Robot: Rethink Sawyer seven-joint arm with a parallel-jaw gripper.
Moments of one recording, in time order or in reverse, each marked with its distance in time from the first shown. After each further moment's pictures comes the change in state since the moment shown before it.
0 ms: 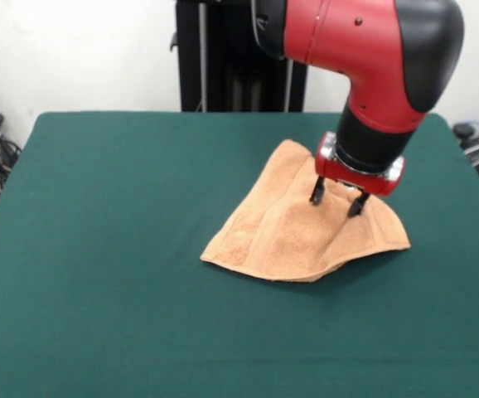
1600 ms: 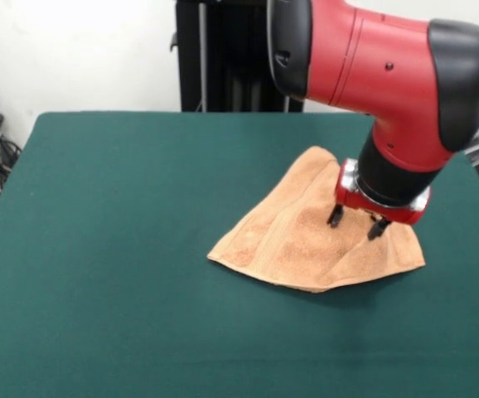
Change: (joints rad) arm -0.001 0.111 -0.022 -0.265 0.002 0.234 0.000
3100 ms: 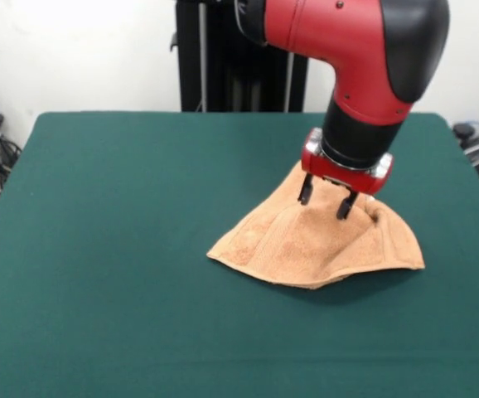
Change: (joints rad) arm -0.020 -0.133 0.008 0.283 0.018 -0.264 0.000
